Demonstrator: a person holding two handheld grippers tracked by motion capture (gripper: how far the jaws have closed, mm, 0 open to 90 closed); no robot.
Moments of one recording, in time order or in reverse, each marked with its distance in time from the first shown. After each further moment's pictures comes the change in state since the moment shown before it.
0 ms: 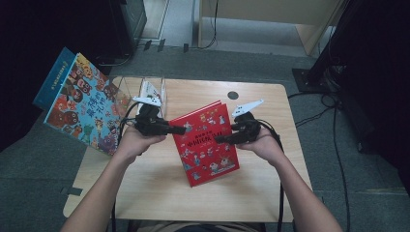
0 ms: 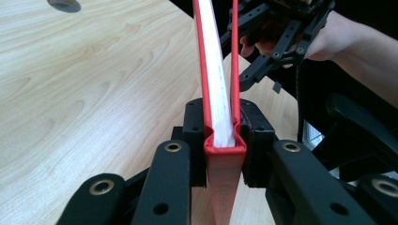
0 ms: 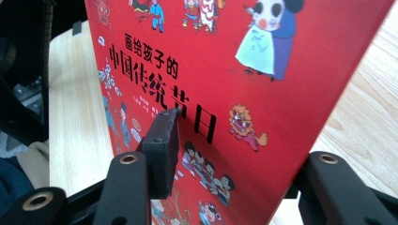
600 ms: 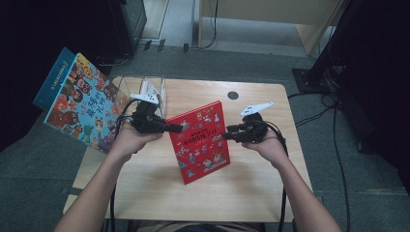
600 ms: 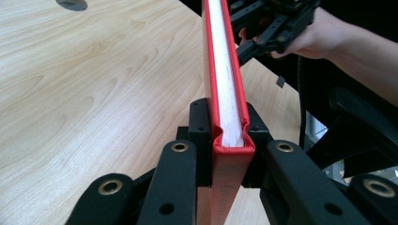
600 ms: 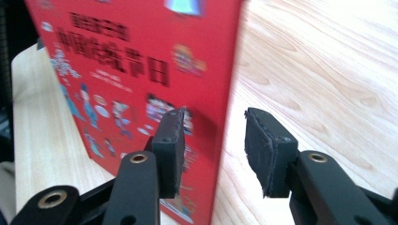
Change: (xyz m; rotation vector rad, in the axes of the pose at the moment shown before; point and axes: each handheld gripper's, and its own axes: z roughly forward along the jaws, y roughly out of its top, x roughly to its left) left arm -0.003 0.007 -0.011 0.030 0.027 0.018; right arm -0.015 -0.020 -0.010 -0.044 -0.104 0.083
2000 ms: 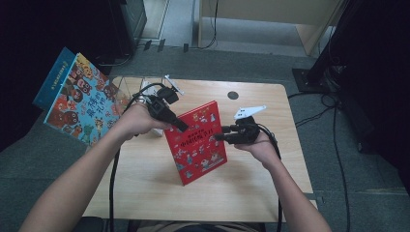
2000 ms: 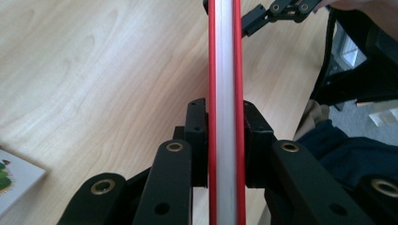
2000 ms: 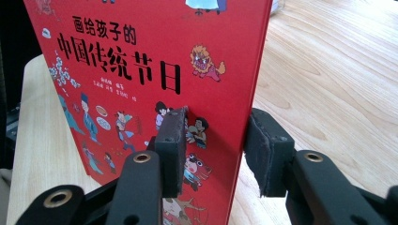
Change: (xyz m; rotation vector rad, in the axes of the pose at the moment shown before) left arm -0.014 0.067 0.028 0.466 0.090 -0.048; right arm 0.008 -0.001 0.023 -0.071 0.050 -0.062
